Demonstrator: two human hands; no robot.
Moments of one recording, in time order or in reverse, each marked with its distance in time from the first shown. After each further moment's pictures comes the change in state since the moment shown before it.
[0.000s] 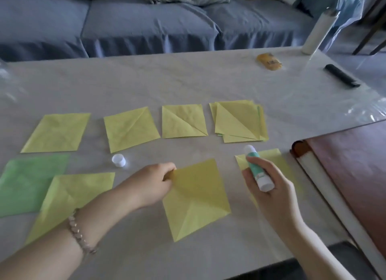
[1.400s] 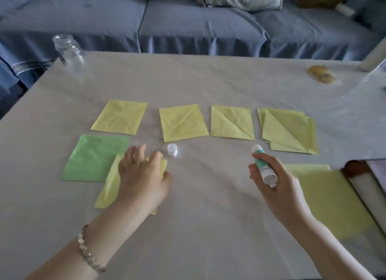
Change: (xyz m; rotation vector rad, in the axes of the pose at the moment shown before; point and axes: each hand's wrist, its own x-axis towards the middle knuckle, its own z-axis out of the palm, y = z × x) left_hand -0.068 -0.063 -0.019 0.282 0.510 -0.390; right_hand 0.008 -0.041 0.063 -0.065 -0.259 -0.007
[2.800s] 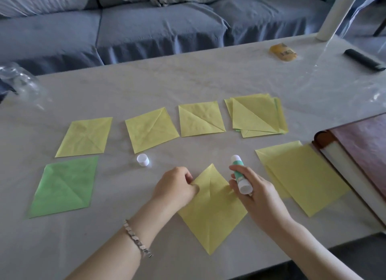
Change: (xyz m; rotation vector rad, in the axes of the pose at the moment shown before) left_hand 0.012 0.085 0.044 -0.317 -0.396 0.074; right_hand -0.031 0.038 -0.002 -0.044 -0.065 0.124
